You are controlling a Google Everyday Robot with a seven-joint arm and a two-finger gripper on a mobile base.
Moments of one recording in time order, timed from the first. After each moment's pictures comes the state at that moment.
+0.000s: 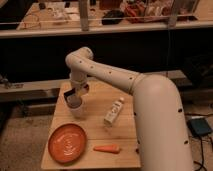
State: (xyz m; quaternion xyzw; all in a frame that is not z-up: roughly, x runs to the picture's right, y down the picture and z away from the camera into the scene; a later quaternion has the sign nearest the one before) arm -0.162 0.033 0.824 -0.28 -0.20 -0.26 0.90
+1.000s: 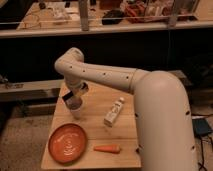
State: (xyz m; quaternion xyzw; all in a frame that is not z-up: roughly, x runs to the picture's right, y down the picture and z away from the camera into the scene) arm -0.160 0.037 0.796 -0.26 -0.14 -0.30 0.91
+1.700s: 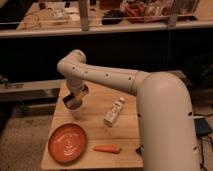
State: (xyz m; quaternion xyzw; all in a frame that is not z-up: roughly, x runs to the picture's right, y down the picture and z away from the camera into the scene) arm -0.160 0.048 0.796 -0.27 -0.16 -0.31 0.90
